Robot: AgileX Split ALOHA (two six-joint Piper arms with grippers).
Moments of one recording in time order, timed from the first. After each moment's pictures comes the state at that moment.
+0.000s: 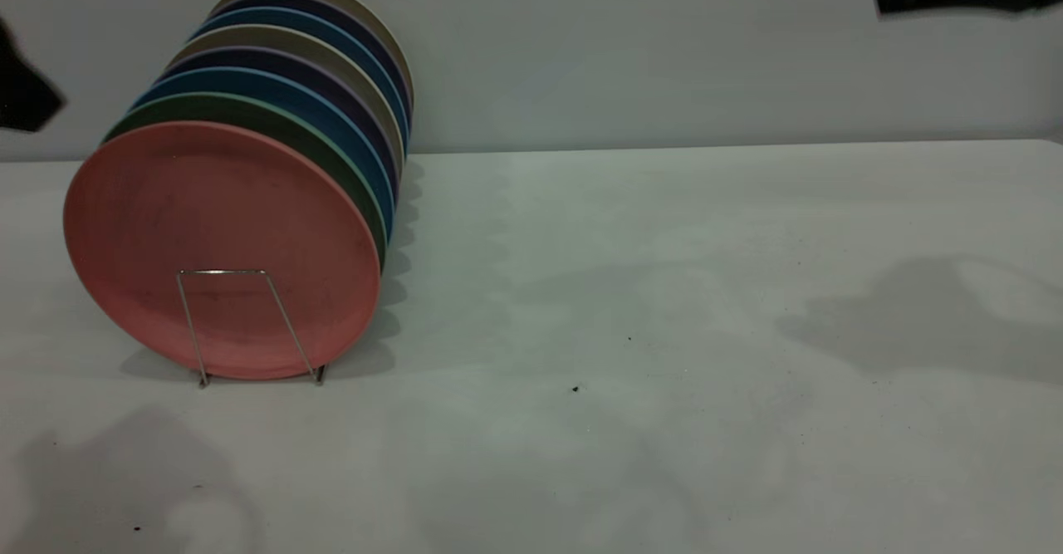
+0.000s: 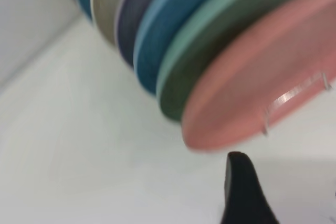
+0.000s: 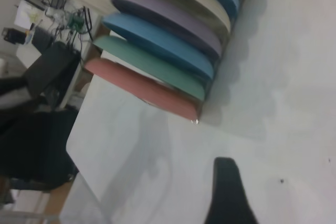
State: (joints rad) left arm -0.22 1.25 -0.72 0.26 0.29 0.24; right arm -0.18 1.92 -1.33 1.27 1.17 -1.08
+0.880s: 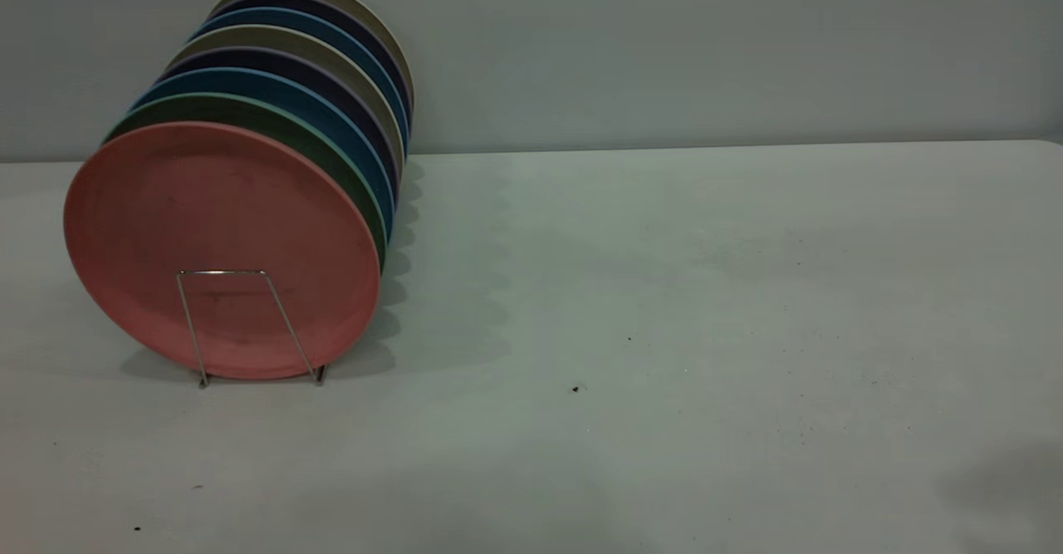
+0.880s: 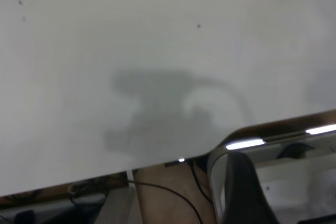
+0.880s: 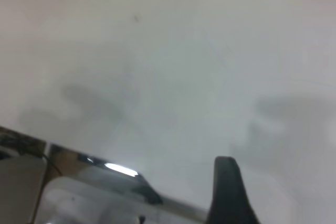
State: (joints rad) left arm -0.22 0.88 -0.72 0.01 1.02 -0.07; right arm -0.01 1.13 -1.14 0.34 1.23 -0.27
